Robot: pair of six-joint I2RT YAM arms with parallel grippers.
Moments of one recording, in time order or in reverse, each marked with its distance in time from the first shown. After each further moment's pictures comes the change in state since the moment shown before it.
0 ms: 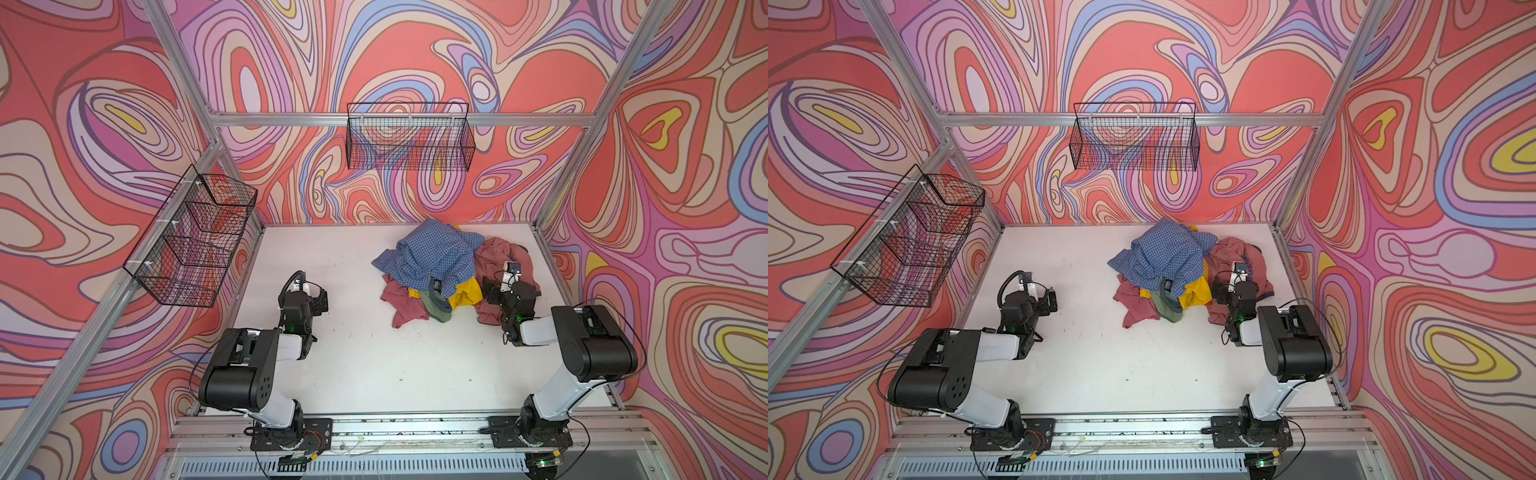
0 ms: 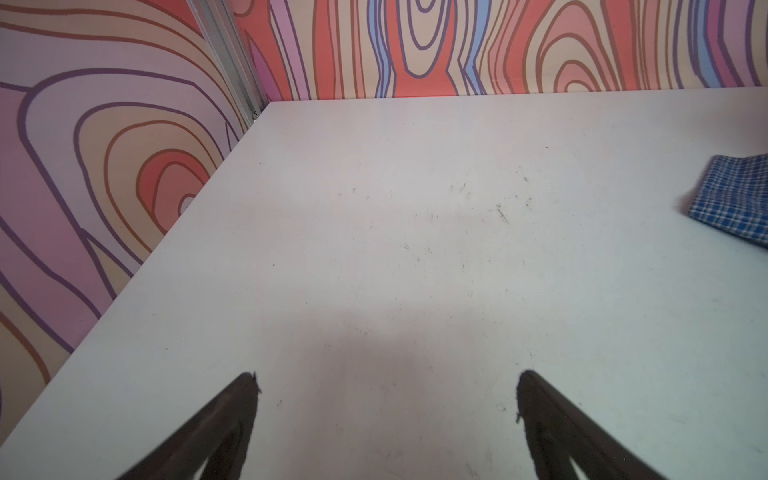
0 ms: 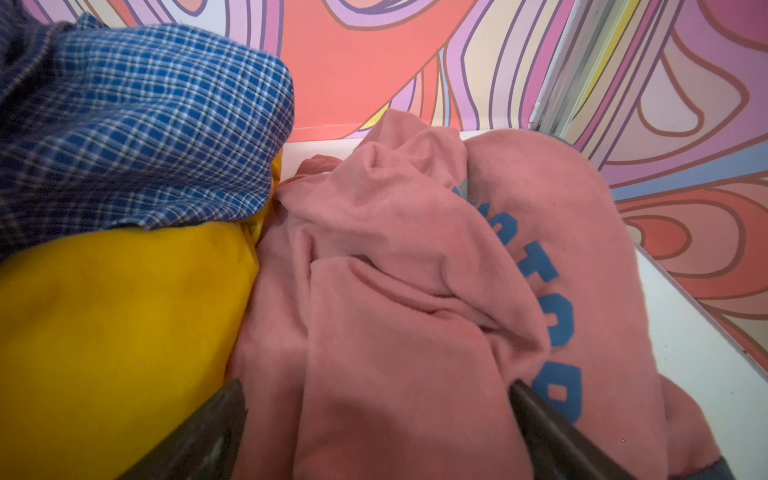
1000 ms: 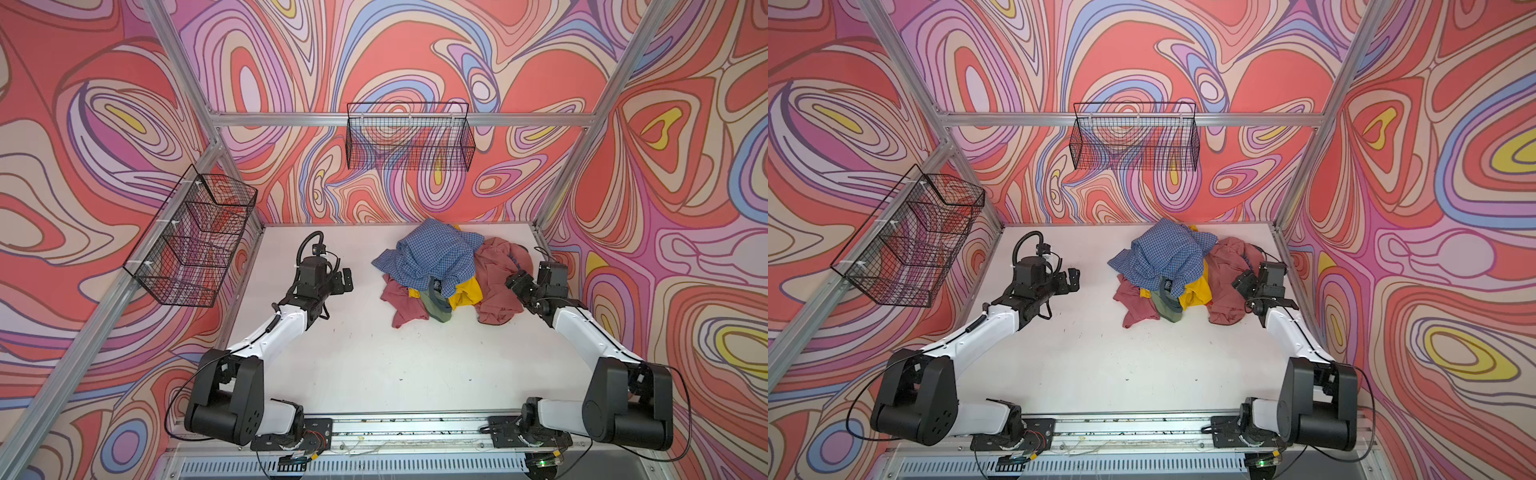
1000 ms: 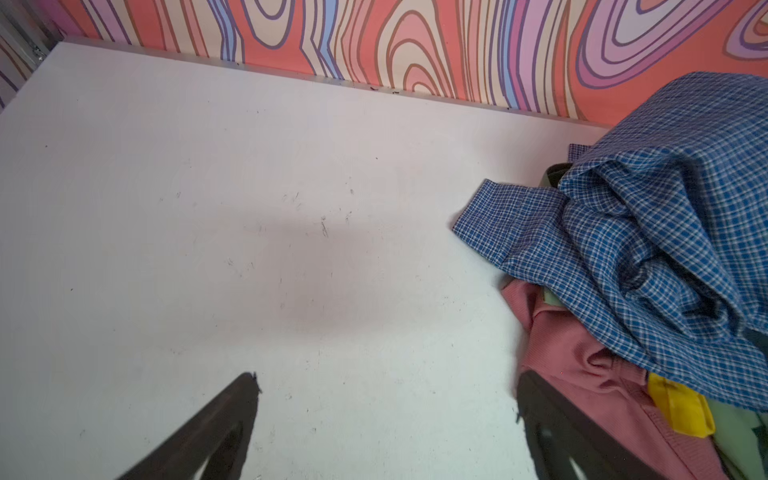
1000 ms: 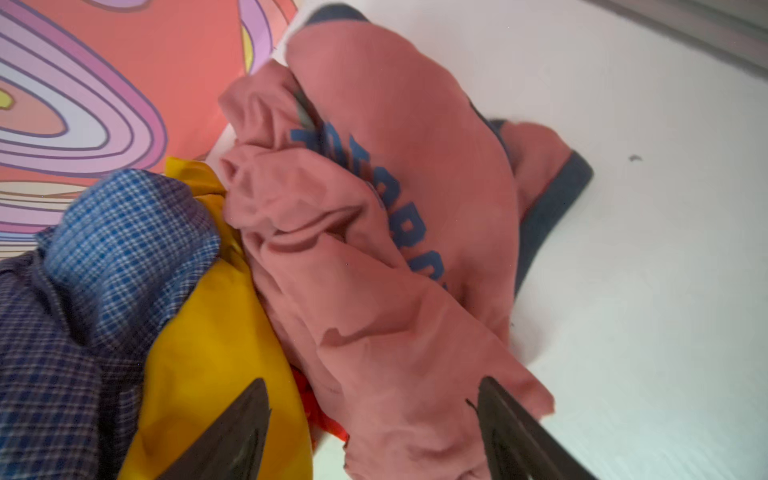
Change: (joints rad) left arm -0.173 -0.150 0.418 -0.755 0.158 -0.280; right arm -0.158 -0.374 0.283 -1.089 -0.162 0.665
